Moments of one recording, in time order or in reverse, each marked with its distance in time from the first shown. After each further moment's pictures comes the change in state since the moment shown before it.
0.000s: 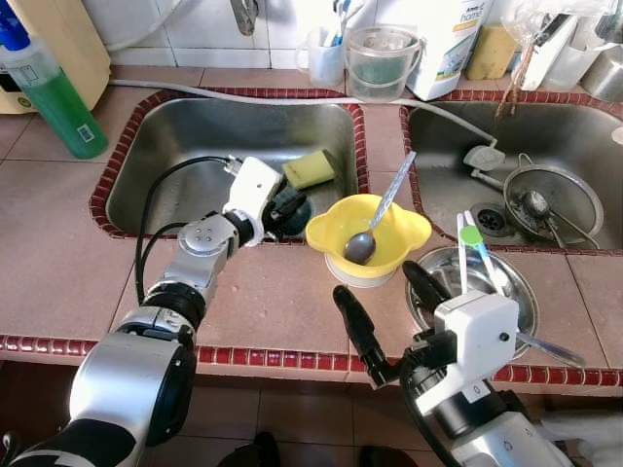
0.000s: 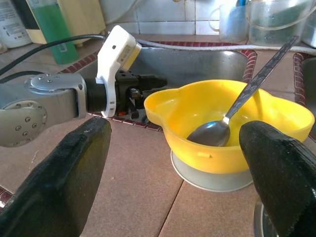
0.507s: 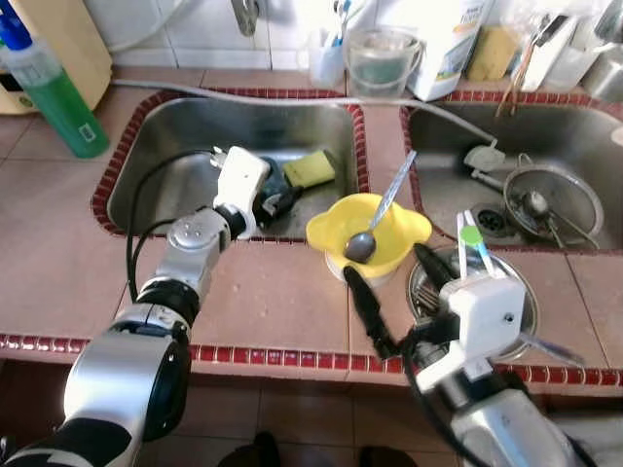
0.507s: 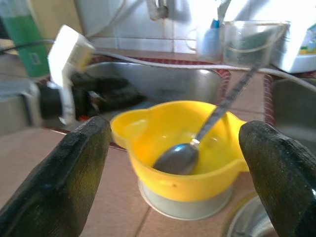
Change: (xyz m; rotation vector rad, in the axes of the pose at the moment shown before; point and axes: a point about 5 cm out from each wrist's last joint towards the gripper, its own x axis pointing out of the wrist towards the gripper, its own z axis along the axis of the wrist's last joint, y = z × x) left arm -0.007 0.016 0.010 -0.080 -0.099 0.069; right arm 0.019 -0.020 0.000 -0.057 -0.064 -0.081
